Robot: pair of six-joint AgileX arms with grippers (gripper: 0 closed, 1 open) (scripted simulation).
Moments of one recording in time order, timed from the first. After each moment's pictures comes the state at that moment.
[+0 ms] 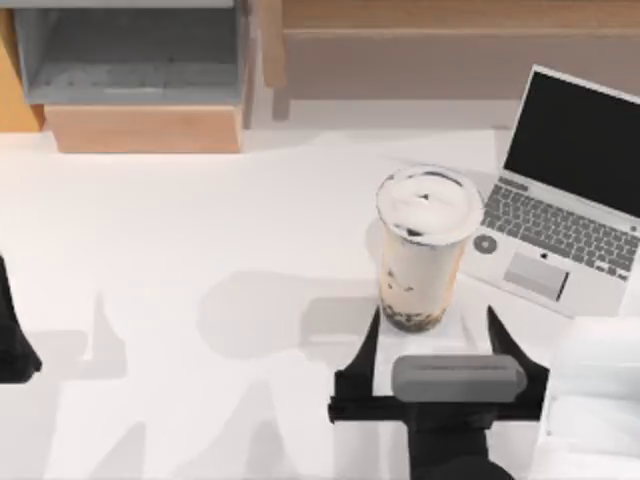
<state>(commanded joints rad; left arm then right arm) 0.00 0.00 0.00 0.00 0.00 0.00 1.19 2.18 0.45 1.70 1.24 0.02</state>
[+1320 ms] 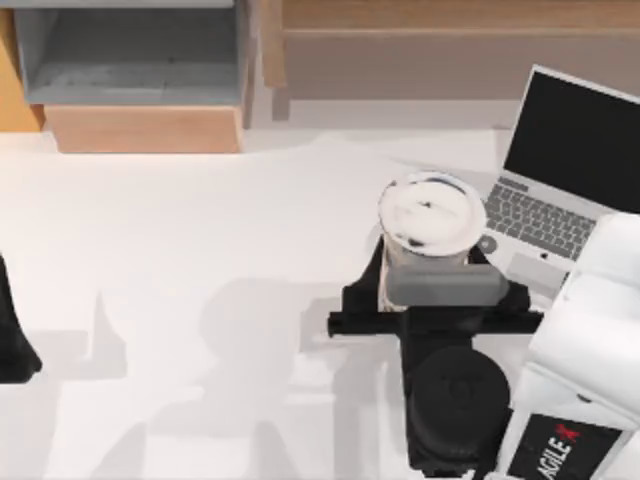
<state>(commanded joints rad) 0.00 0.00 0.00 0.00 0.00 0.00 0.96 2.22 0.59 1.61 1.00 0.01</state>
